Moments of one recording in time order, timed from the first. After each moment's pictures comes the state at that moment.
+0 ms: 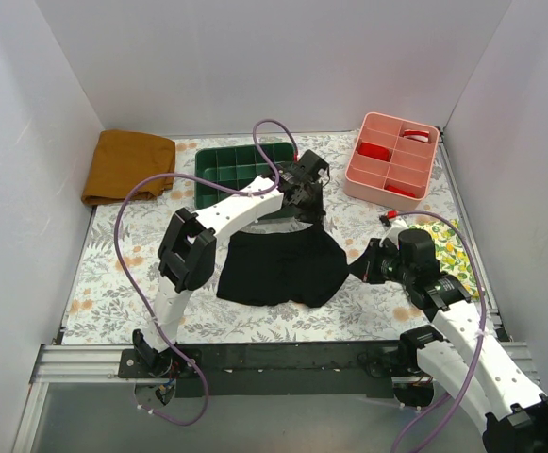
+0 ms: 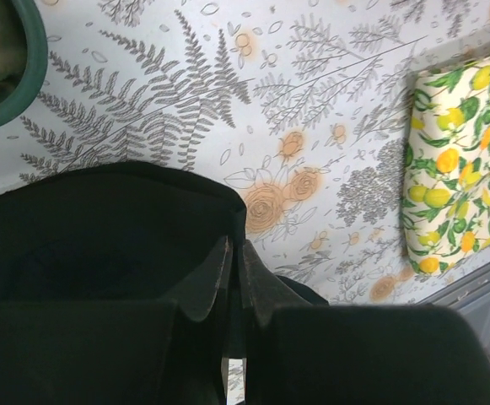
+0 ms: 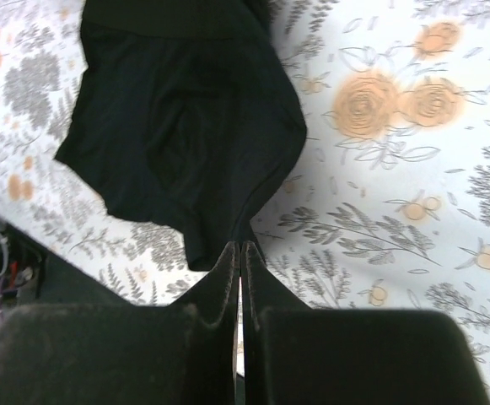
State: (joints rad) left arm -0.81 2.15 1.95 -0.76 0.06 -0.75; right arm 0.36 0.67 0.49 -0.45 -0.32 0.47
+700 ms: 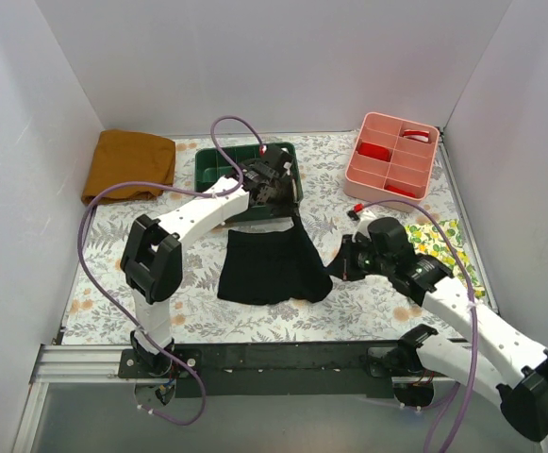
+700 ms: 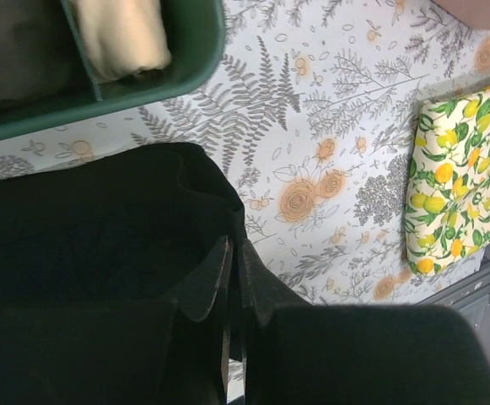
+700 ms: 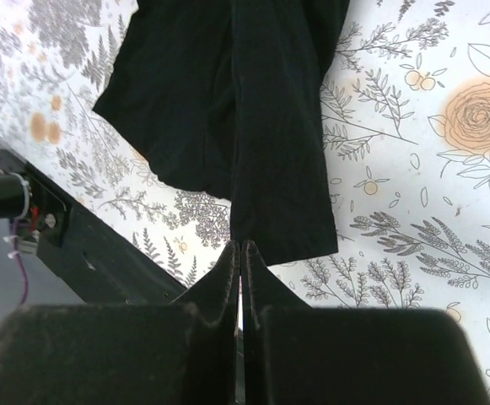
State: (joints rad) left arm -0.71 1.91 1.66 -0.65 0.05 -0.75; right arm 0.57 0.85 0.62 -0.43 -0.32 0.49
